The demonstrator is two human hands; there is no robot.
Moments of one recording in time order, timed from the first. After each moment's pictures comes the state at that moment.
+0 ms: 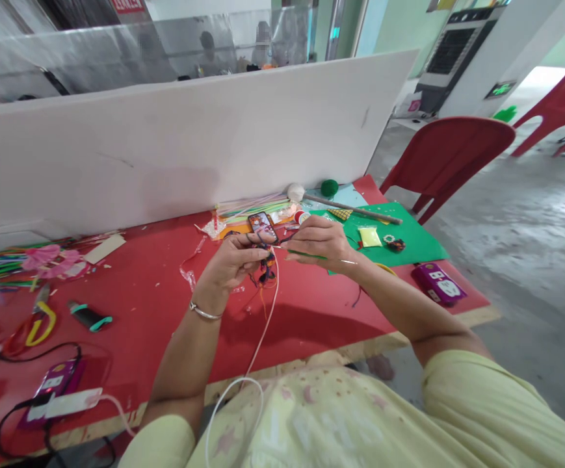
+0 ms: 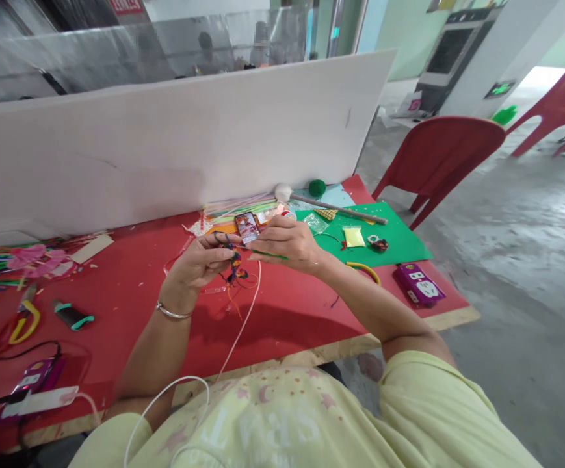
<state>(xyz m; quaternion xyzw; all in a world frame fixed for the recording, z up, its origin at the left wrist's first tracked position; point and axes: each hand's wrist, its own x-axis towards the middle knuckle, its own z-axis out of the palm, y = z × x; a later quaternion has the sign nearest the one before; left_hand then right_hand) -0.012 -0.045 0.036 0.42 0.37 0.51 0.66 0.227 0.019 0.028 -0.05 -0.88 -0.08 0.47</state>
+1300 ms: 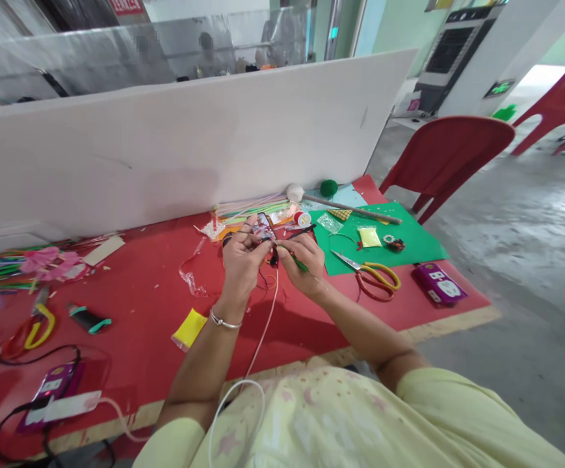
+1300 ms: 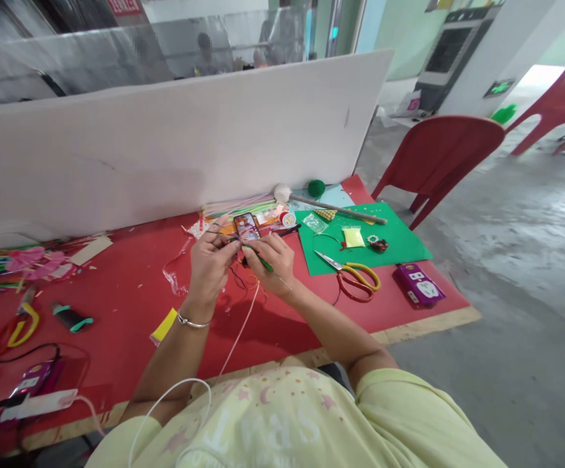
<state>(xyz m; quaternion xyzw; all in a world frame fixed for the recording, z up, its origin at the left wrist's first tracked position) 0.028 -0.040 0.010 0.41 0.44 0.67 0.44 0.169 -0.019 -0.031 -0.25 -0.71 0.07 0.66</state>
